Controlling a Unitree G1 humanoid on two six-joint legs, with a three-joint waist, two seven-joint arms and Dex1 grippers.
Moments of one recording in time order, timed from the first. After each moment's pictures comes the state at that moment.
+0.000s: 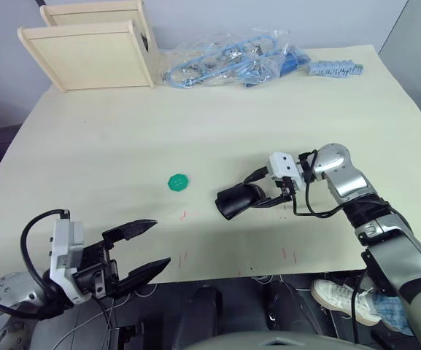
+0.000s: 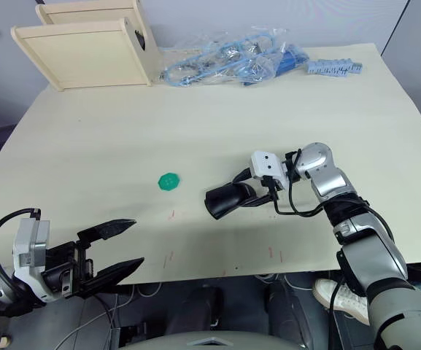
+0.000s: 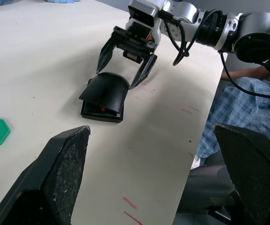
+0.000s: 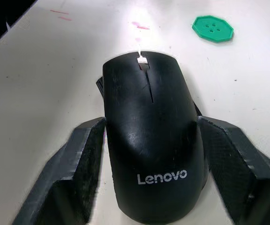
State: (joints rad) left arm 0.51 0.71 0.51 -0.55 -0.83 0.34 -1.17; right arm -0.83 -0.39 0.33 0.61 0.07 -0.14 1.46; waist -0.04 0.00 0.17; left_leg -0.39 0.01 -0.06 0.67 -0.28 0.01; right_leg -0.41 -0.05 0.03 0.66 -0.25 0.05
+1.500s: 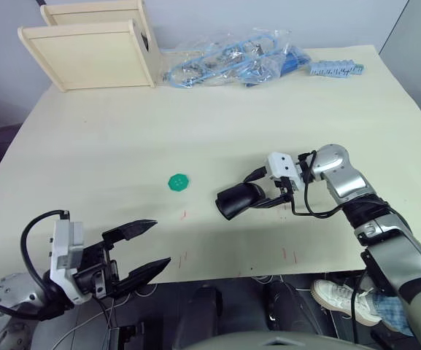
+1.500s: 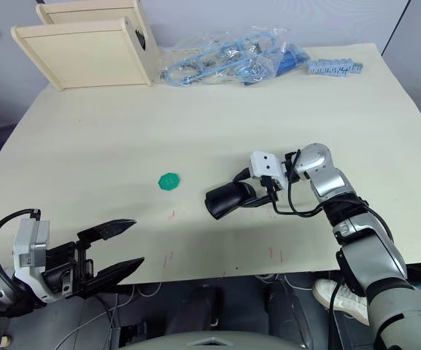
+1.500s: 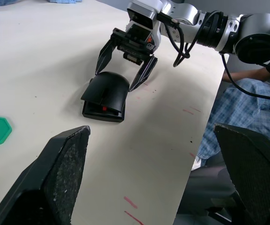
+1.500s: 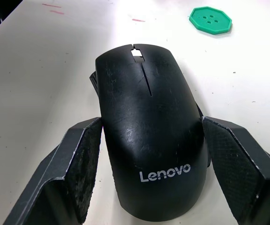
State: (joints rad) left arm 0.52 0.71 0.51 -0.55 -0.83 0.34 -1.17; right arm -0.83 -0.39 0.34 0.60 0.07 -0.14 1.45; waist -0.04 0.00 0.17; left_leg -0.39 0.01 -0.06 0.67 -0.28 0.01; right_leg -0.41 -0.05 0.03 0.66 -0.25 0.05
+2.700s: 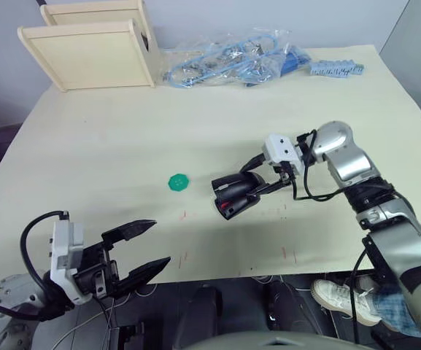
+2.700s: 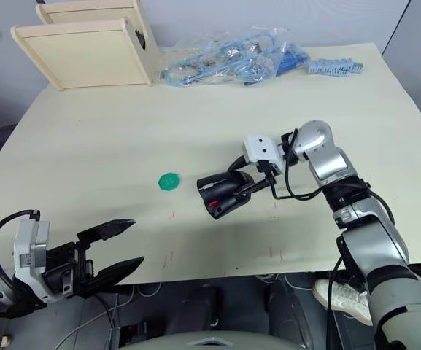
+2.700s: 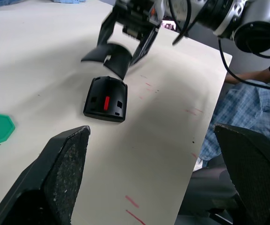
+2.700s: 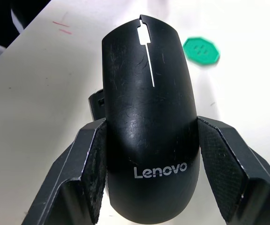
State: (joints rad) left arm 0.52 0.70 0.51 -0.55 -0.83 0.34 -1.16; right arm -0.97 -0.41 0.35 0.50 0.07 -0.04 1.55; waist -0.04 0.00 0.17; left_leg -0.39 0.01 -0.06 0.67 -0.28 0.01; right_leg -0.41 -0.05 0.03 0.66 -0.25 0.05
